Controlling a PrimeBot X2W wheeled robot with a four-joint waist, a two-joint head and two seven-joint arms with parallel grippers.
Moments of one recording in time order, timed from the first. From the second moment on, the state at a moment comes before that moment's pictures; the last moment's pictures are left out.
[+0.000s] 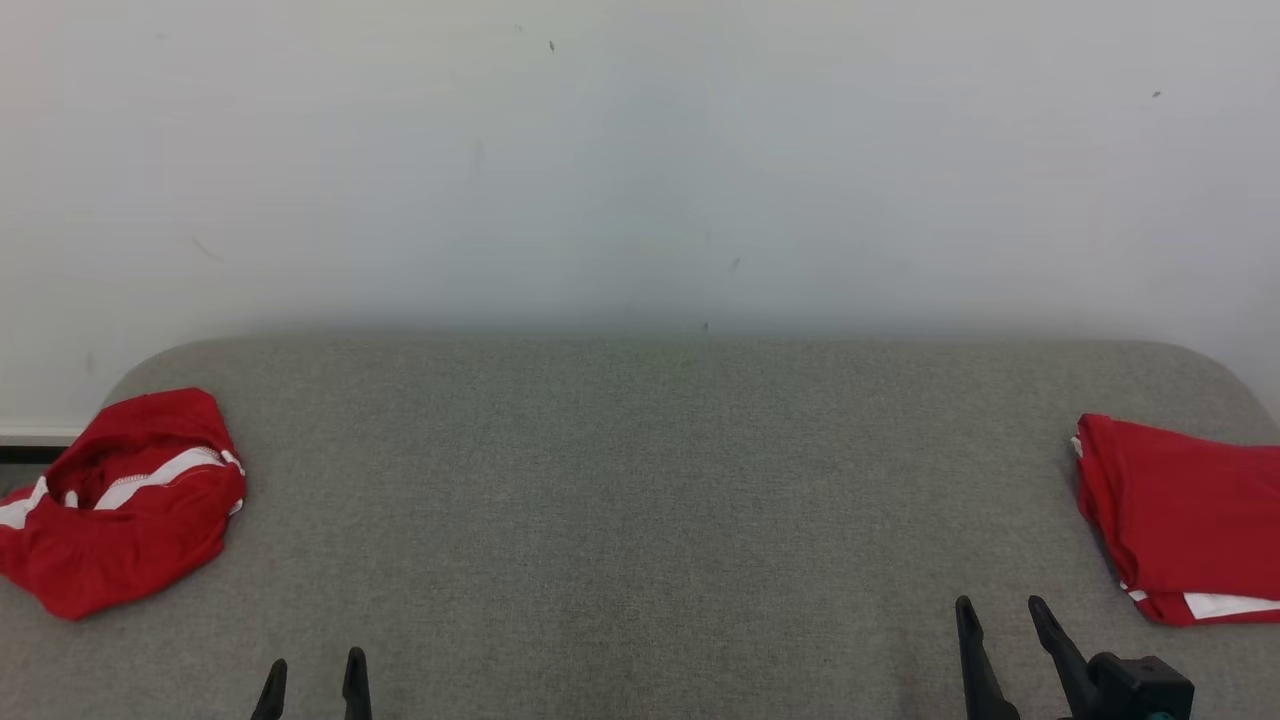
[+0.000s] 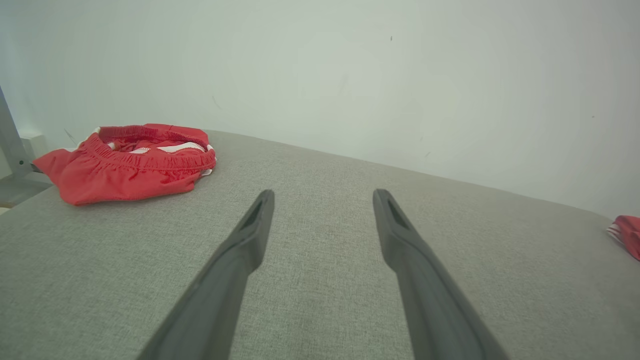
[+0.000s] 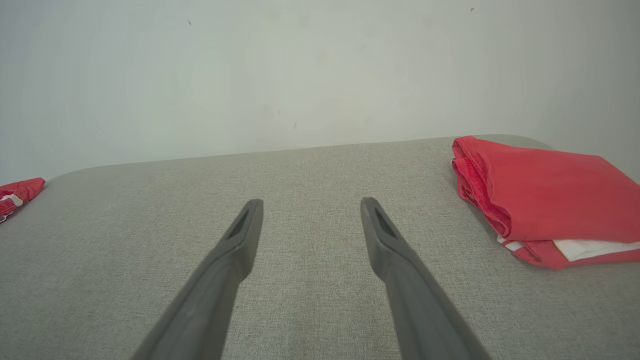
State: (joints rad) left arm 0.10 0.06 0.03 0.21 -0.27 -0.13 -0.26; right arm 0.06 -0.05 -0.04 0.24 0.15 0.13 -0.13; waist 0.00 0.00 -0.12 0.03
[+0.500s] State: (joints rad) left arm 0.10 0.08 0.03 0.23 -0.24 -0.13 -0.26; right arm 0.06 -0.05 -0.03 0.27 0.19 0.13 -0.16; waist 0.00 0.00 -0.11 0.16
